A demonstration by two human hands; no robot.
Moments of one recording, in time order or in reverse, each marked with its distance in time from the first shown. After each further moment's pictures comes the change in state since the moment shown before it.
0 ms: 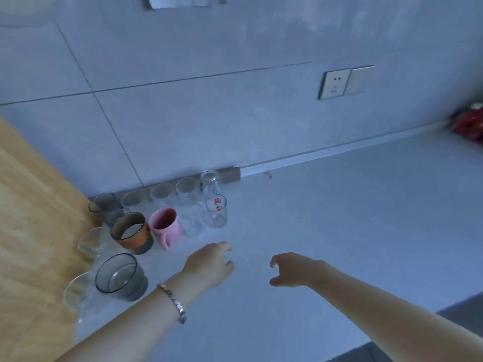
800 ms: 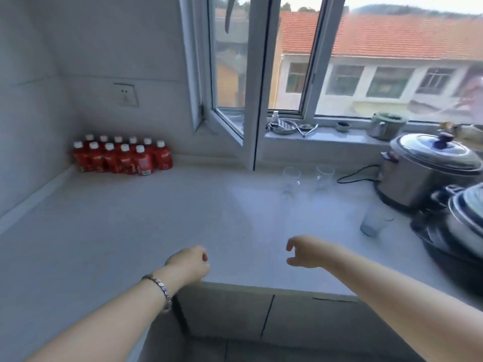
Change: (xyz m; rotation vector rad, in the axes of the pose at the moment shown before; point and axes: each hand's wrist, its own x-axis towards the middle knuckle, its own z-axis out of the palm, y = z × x) left_hand 0.025 0.694 0.292 0.502 -0.420 0.859; right_hand -0.408 0.612 0.080 0.598 0.335 1.025
